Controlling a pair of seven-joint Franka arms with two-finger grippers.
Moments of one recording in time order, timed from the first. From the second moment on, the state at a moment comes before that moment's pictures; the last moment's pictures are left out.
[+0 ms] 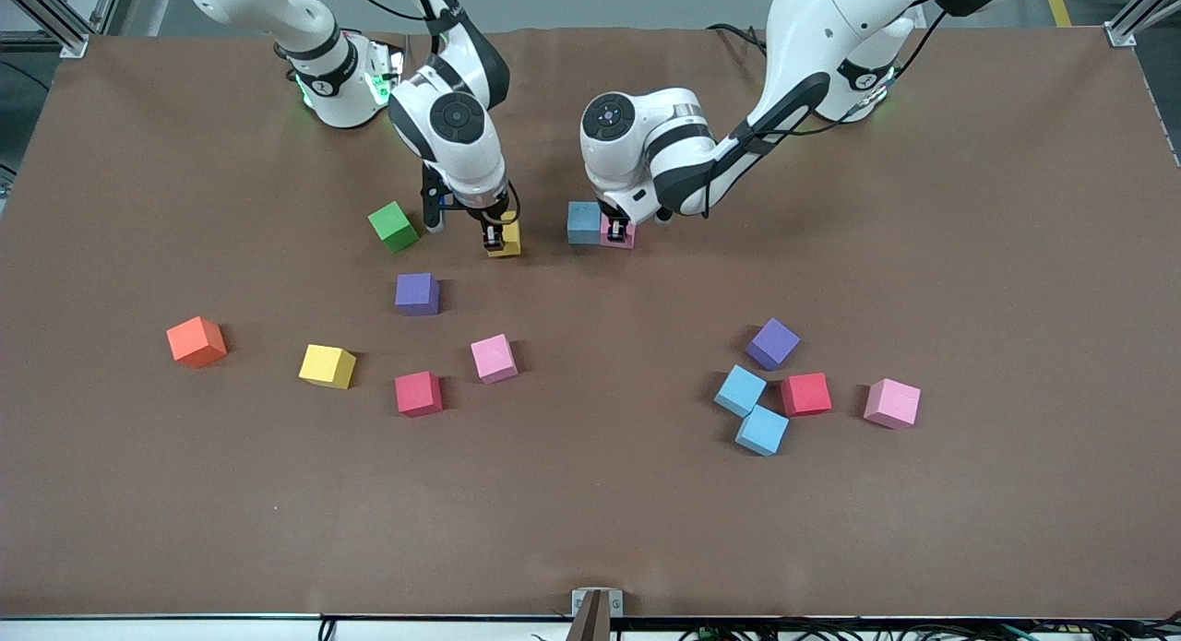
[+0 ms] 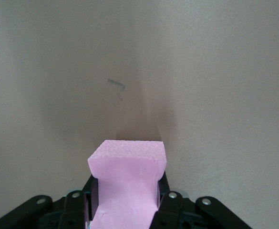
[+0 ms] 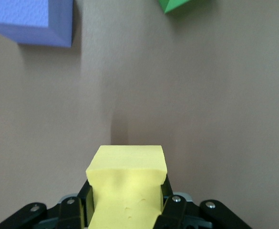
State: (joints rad) left arm -0.24 0.62 -0.77 -1.98 0.52 2.28 -2.76; right arm 0.82 0.21 -0.04 -2.34 0.04 2.52 2.22
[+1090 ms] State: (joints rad) left arm -0.22 0.57 -0.78 -1.96 0.52 2.25 -2.74; right arm 0.93 0.27 -0.04 -2.34 0.04 2.63 2.35
